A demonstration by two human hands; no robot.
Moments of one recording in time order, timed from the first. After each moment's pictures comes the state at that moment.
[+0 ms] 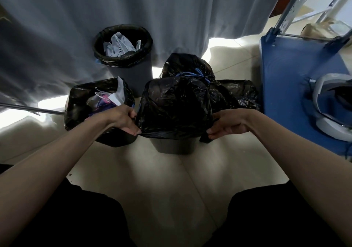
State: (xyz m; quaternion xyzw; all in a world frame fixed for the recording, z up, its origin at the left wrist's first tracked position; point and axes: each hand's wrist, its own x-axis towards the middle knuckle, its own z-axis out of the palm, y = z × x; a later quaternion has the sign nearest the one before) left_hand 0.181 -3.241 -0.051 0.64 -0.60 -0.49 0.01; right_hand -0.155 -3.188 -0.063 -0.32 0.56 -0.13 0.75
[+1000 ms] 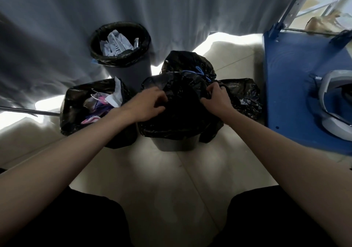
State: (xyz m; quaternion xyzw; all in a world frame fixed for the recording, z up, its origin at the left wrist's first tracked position) left_hand 0.121 -3.273 -0.055 0.45 -0.87 -0.17 0.06; right_hand -0.122 -3.237 -0.079 -0.52 0.77 -0.22 0.29
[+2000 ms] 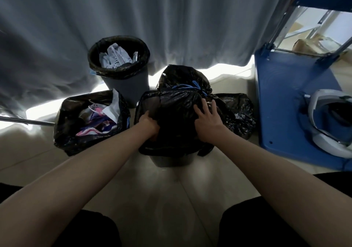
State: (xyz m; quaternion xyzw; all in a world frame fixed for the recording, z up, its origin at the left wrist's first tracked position) left_hand 0.090 -3.291 -0.103 0.39 -0.81 0.05 -0.44; right_hand -0.100 -3.230 -0.080 -0.75 0.61 0.26 -0.01
